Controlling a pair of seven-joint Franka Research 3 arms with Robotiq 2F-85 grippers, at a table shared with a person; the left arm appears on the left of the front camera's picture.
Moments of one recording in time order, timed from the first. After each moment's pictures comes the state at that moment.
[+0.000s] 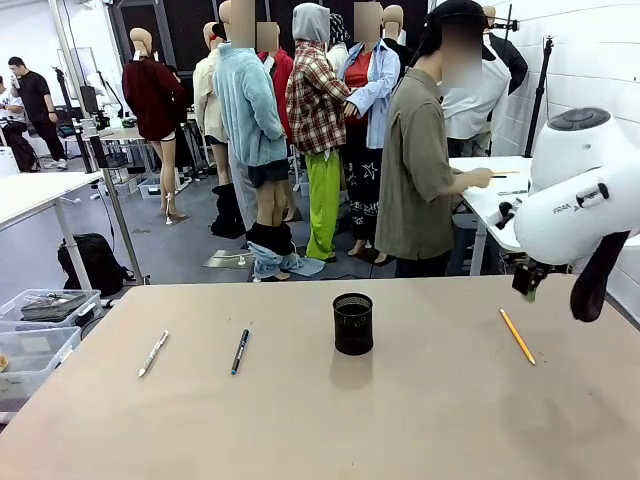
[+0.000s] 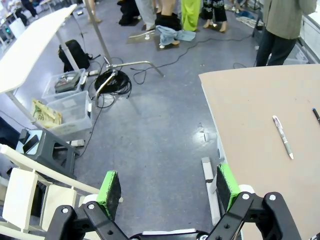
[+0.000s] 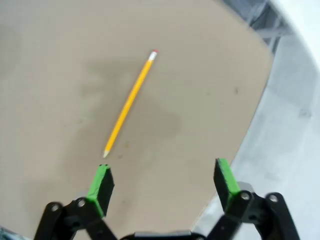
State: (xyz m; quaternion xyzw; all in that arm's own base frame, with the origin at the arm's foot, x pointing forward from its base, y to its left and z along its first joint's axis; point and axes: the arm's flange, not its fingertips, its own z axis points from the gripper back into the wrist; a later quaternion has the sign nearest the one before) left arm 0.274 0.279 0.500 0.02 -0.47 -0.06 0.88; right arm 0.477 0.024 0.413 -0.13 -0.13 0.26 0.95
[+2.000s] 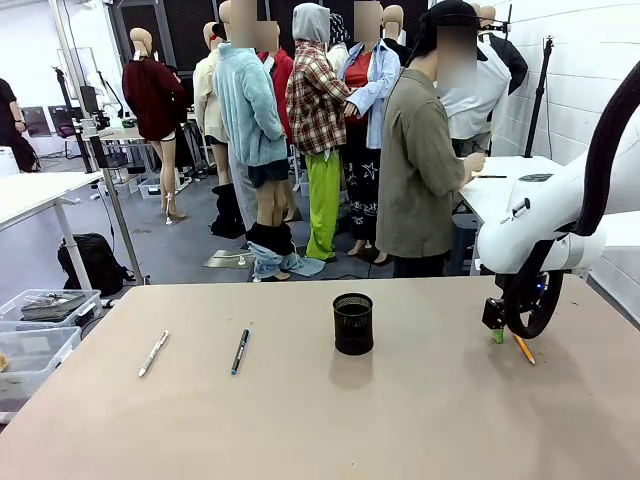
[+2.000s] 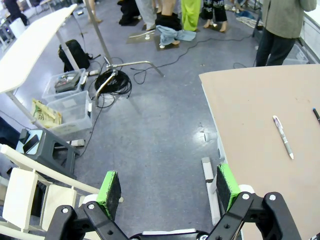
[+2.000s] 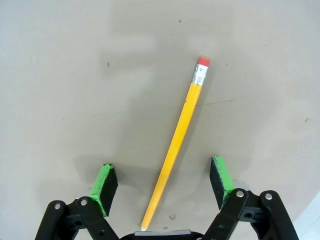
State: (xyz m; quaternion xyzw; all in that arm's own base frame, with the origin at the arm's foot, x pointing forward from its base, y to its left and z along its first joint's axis) left arm 0.274 0.279 0.500 0.02 -0.47 -0.06 0.88; right arm 0.557 0.020 0.293 -0.02 -0.02 0.15 0.99
